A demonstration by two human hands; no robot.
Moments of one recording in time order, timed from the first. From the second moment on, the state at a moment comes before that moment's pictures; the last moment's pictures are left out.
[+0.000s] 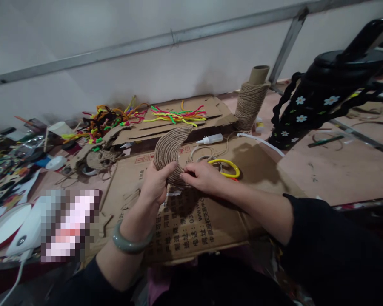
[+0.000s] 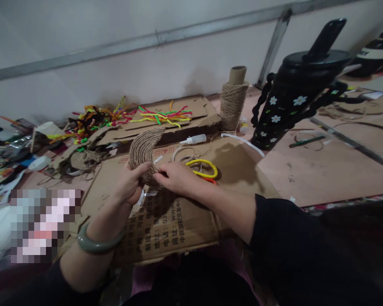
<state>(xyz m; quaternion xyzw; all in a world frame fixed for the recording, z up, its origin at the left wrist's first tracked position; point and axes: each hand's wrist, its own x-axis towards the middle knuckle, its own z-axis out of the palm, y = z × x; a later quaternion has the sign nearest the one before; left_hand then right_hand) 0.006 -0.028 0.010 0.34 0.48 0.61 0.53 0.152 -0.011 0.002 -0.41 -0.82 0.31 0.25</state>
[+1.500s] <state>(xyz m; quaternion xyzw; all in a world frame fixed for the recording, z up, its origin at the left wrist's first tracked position) -0.002 -0.024 0.005 0.35 0.43 0.56 0.62 0.162 0.007 0.009 -0.39 -0.44 0.61 0.54</state>
